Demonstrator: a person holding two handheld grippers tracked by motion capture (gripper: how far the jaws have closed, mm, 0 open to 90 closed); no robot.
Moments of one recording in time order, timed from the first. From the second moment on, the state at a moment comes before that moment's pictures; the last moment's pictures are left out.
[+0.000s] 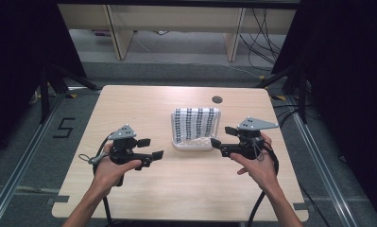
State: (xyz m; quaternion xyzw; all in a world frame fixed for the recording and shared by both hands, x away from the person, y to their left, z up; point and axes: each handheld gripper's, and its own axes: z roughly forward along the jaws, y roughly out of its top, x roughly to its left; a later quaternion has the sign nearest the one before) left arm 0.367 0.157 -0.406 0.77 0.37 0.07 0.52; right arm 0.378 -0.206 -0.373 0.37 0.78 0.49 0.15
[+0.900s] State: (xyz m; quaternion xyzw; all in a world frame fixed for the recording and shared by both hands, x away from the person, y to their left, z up) left arm 0.335 0.167 -0.439 0.78 0.37 0.09 0.49; right arm 0.349 -0.208 -0.404 0.37 0.78 0.48 0.14
